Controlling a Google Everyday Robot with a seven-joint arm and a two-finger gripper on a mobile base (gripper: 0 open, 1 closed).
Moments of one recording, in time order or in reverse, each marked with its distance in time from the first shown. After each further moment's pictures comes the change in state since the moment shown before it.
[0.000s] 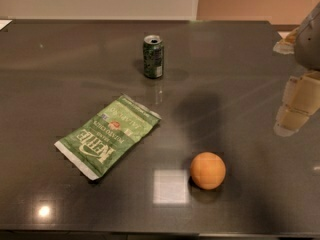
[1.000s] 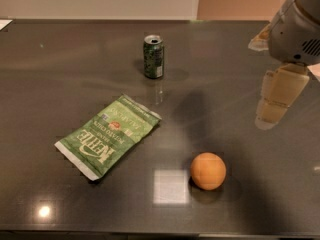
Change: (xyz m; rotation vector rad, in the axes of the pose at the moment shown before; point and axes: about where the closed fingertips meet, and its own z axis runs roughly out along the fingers) arm -0.032 -0.005 0.009 -0.048 -0.019 -0.090
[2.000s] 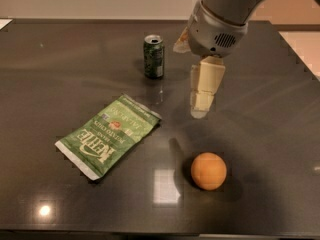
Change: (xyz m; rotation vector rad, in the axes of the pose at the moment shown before) arm -0.122 -0.009 0.050 -0.156 -0.144 -0.263
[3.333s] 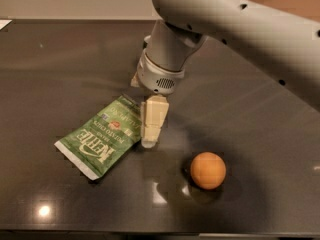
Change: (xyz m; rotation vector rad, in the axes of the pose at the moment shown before) arm -0.071 0.006 0.110 -0.100 -0.088 -0.053
